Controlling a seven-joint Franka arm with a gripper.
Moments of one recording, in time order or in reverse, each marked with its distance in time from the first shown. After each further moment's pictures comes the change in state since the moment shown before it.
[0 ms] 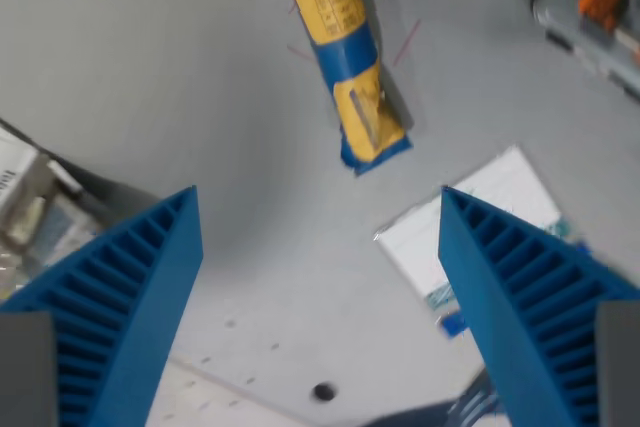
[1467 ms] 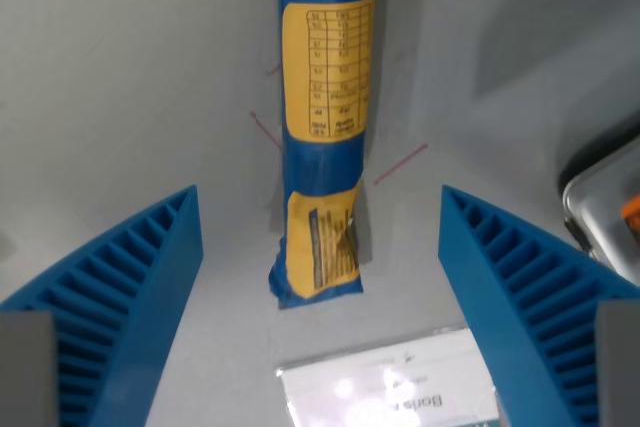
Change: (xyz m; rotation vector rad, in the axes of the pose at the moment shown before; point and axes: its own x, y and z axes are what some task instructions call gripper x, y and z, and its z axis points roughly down) arm 0.017 0.015 0.100 -0.005 0.006 -0.342
